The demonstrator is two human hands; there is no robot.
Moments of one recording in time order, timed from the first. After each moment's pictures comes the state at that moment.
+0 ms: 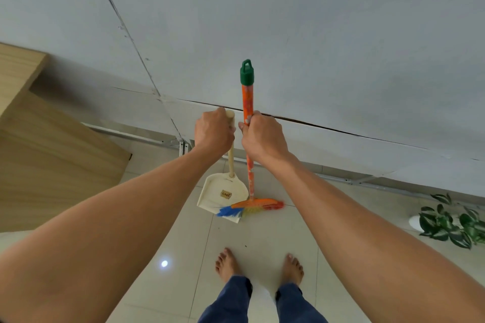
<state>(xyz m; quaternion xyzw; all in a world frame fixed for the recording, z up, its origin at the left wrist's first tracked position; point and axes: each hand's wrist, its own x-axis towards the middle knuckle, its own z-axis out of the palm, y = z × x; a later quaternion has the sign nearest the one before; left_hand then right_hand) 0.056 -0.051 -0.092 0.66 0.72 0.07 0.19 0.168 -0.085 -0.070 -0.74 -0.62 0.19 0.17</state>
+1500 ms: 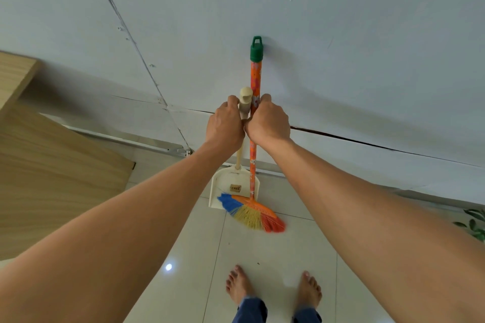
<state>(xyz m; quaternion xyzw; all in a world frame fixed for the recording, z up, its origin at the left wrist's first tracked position) 0.042 0.026 -0.141 0.70 0.68 0.11 0.20 0.139 0.024 -0.138 -0.80 -0.55 0.19 0.17</state>
